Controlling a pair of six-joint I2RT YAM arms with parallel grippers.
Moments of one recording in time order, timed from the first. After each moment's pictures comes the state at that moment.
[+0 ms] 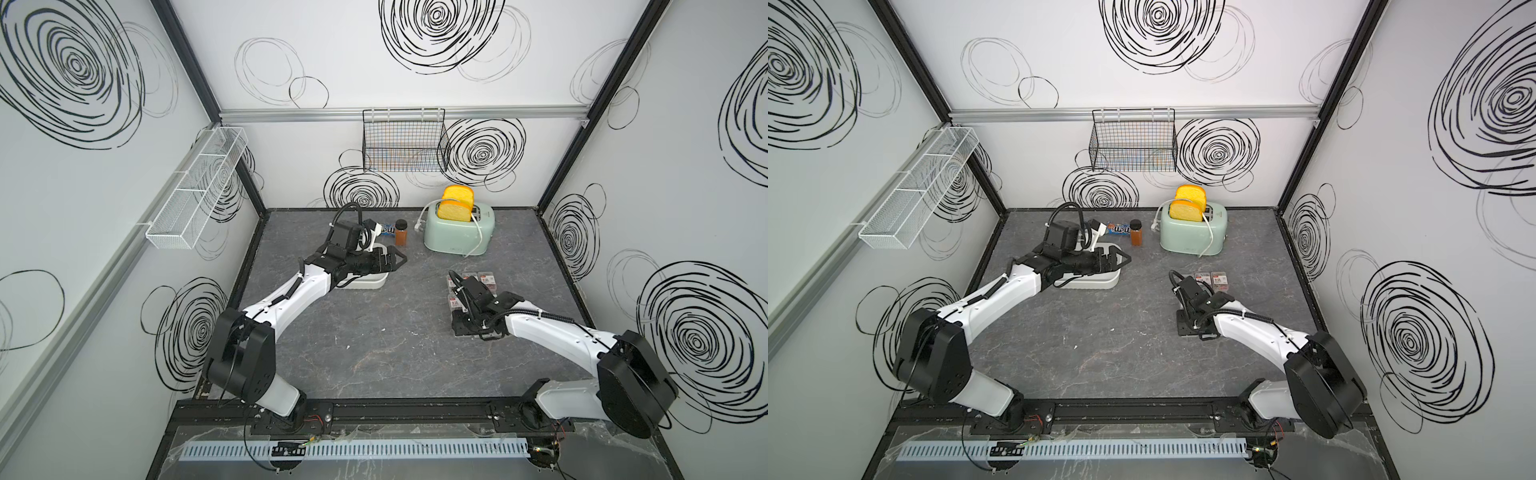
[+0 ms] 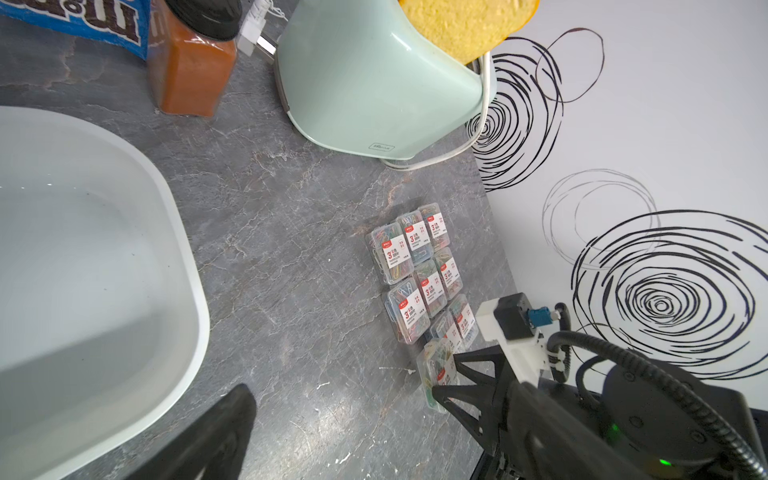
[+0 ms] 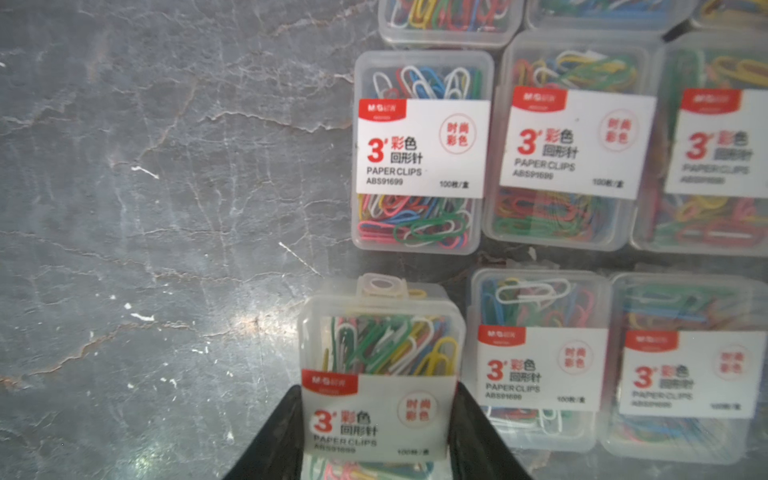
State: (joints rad) left arm -0.38 1.54 1.13 -0.26 0.57 -0.52; right arm 0.67 1.33 0.75 -0.66 0.10 0.57
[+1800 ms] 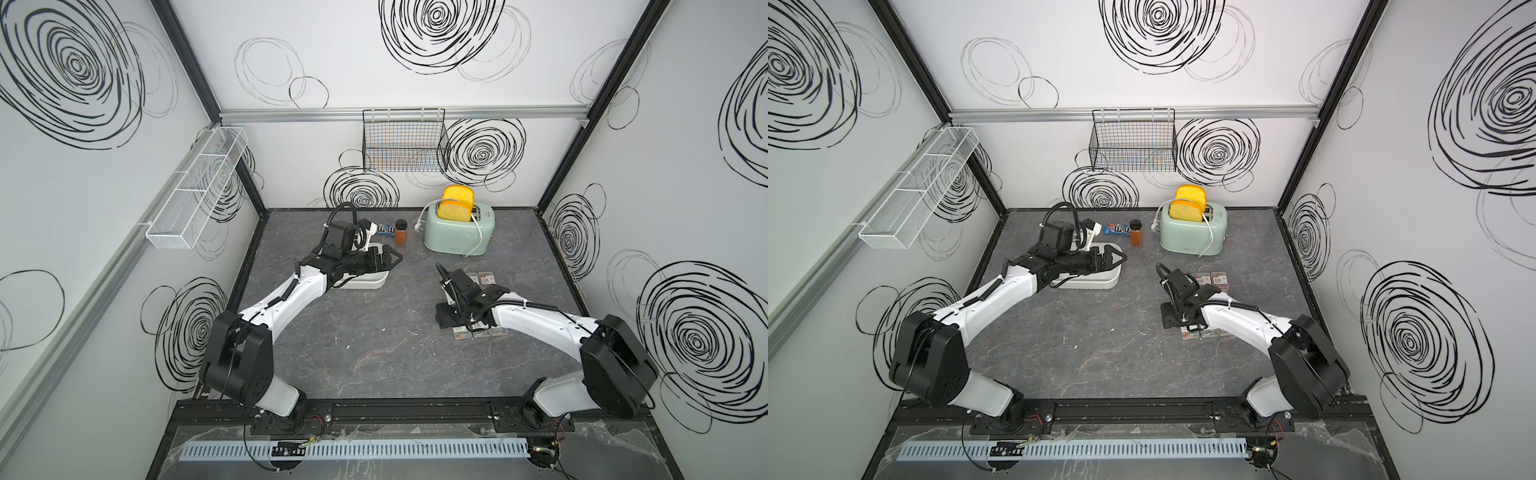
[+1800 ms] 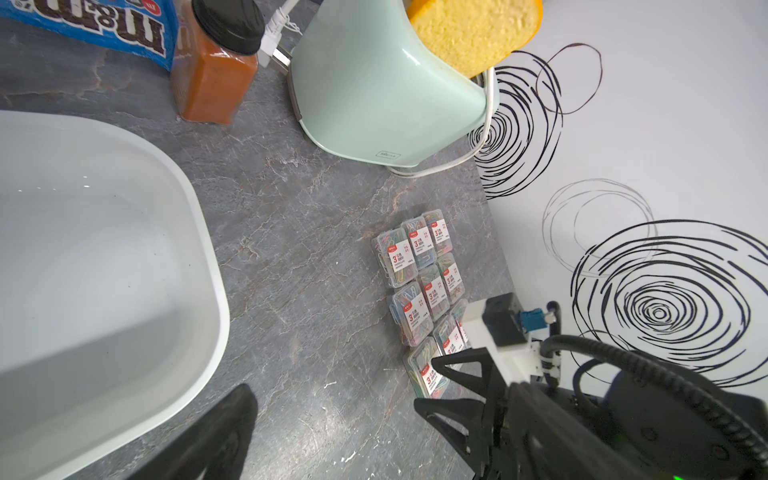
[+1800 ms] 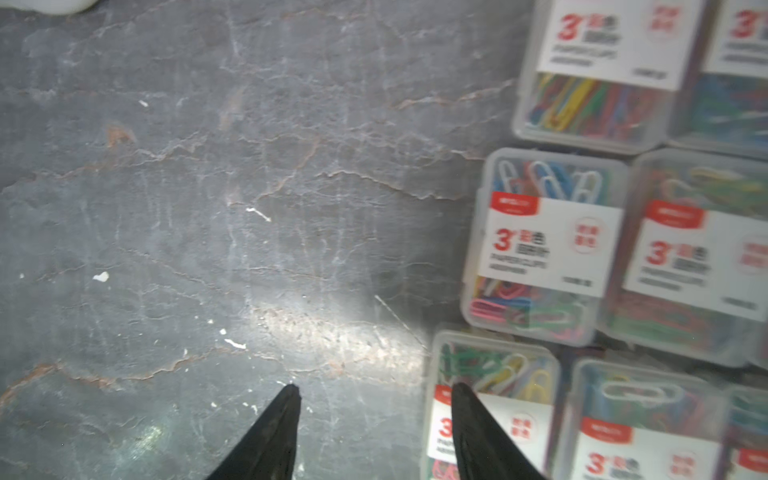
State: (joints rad) left arm -0.34 1.51 1.11 -0.26 0.57 -0.52; right arm 0.73 1.47 0.86 -0.57 0.01 0.53
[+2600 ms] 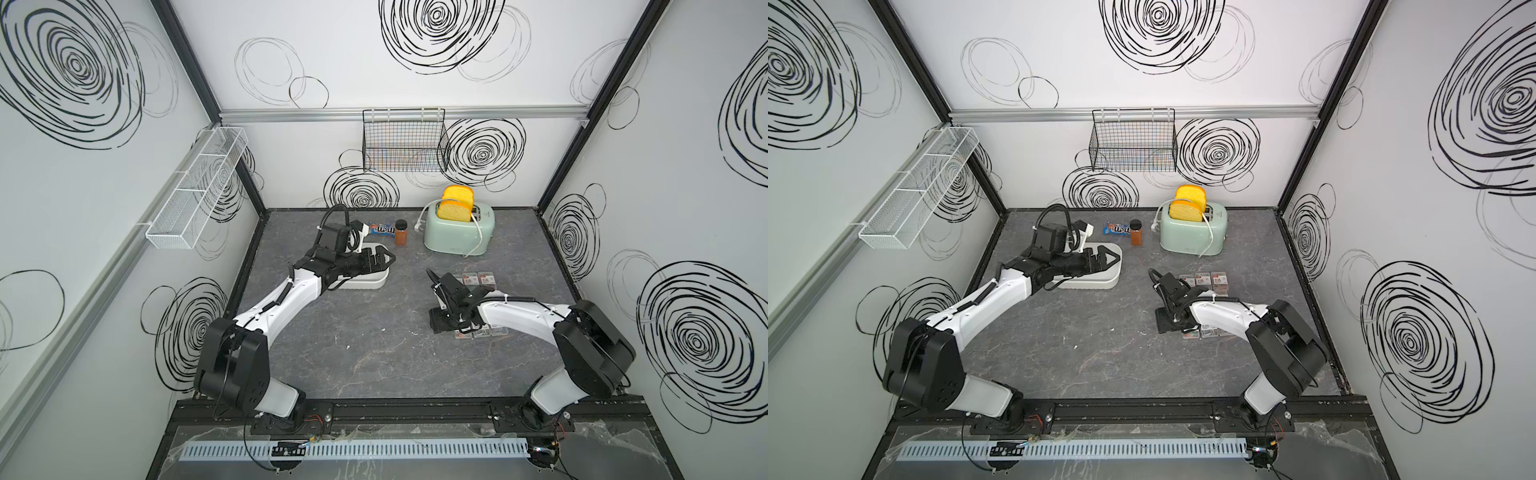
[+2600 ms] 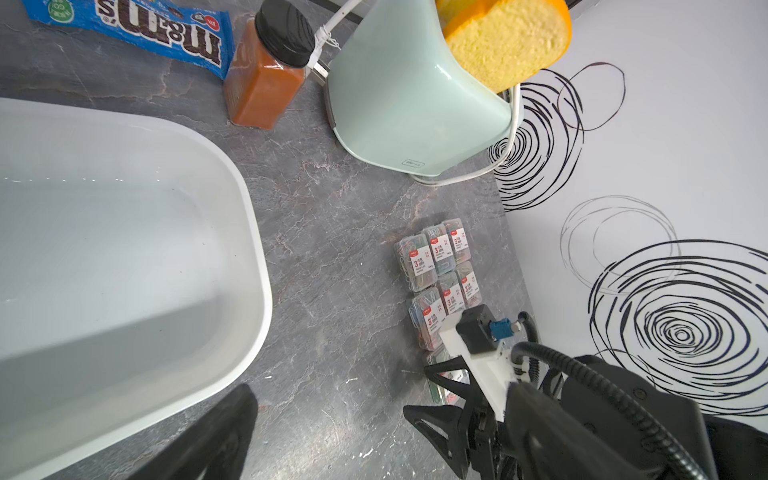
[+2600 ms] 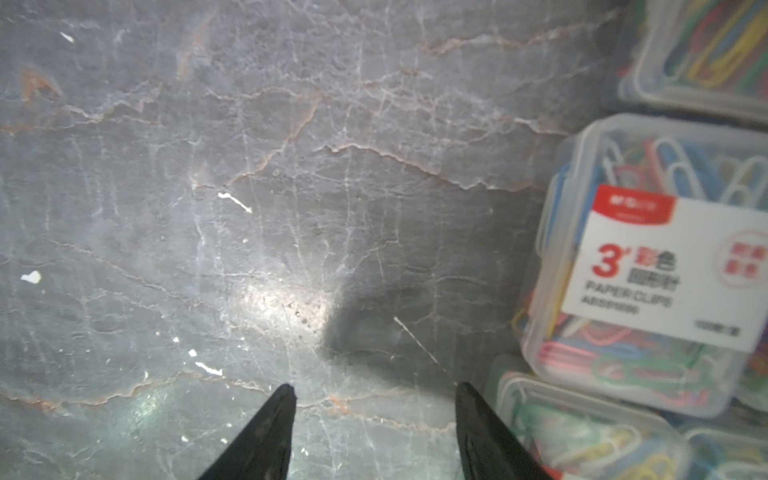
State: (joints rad) left arm -0.31 1.48 1.07 -0.27 0.54 -0.52; right arm 0.74 1.57 0.86 -0.53 0.01 0.52
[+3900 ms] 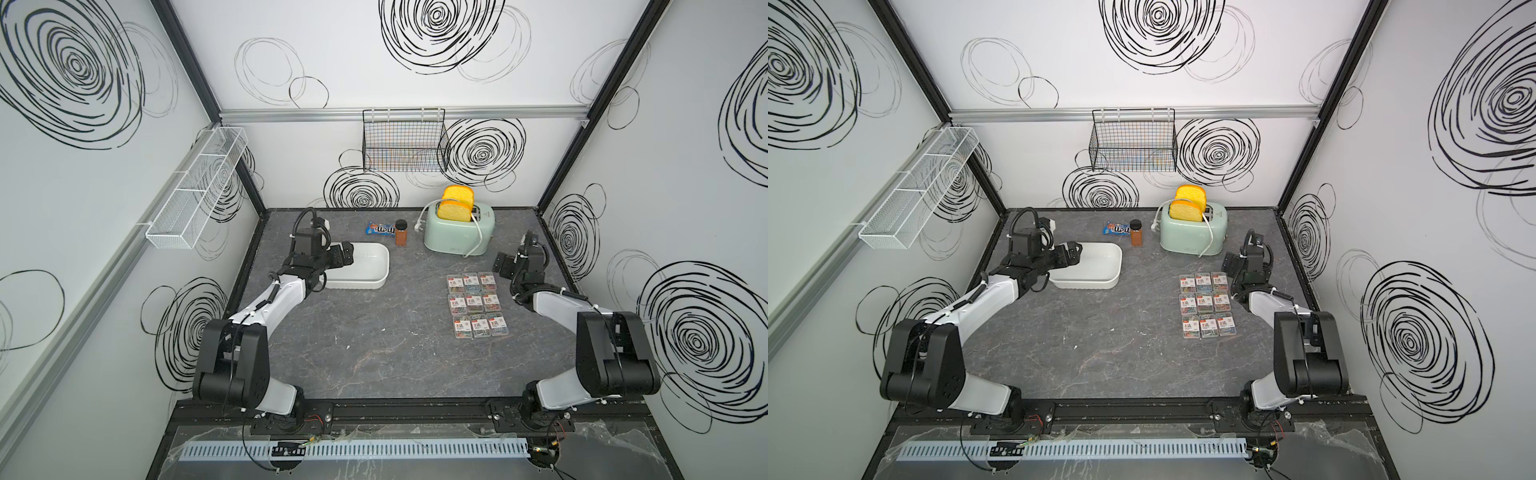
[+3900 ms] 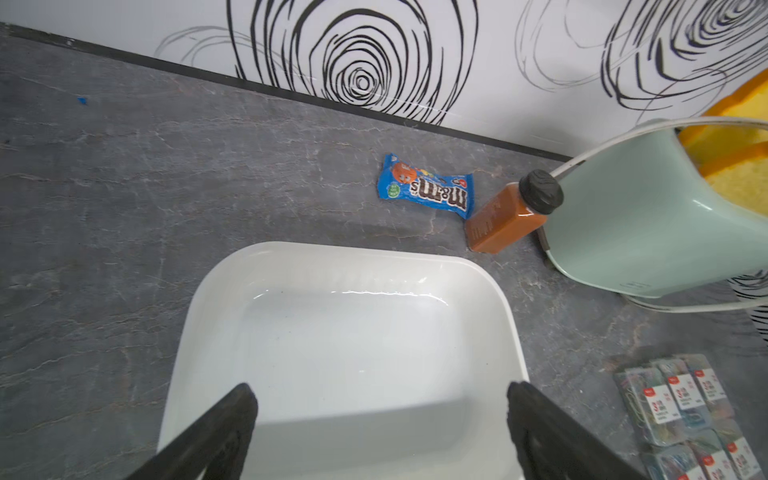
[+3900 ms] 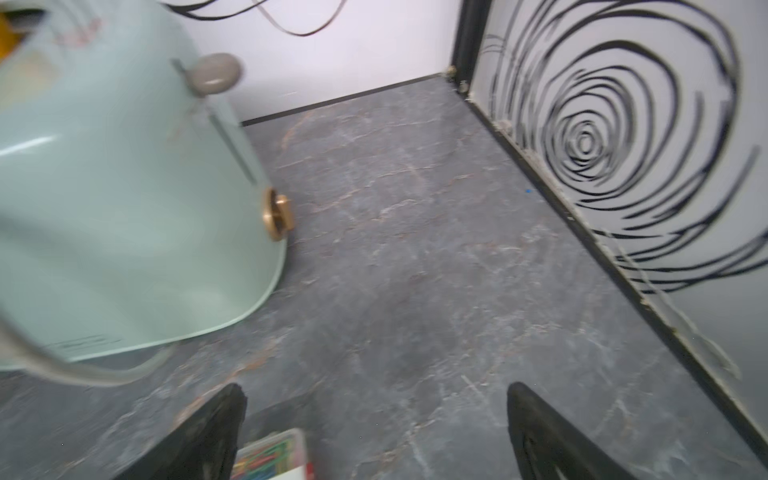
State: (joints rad) left arm -0.10 1.48 0.92 -0.02 0.12 -0.29; right arm 0.02 1.51 0.67 0.29 0.30 0.22
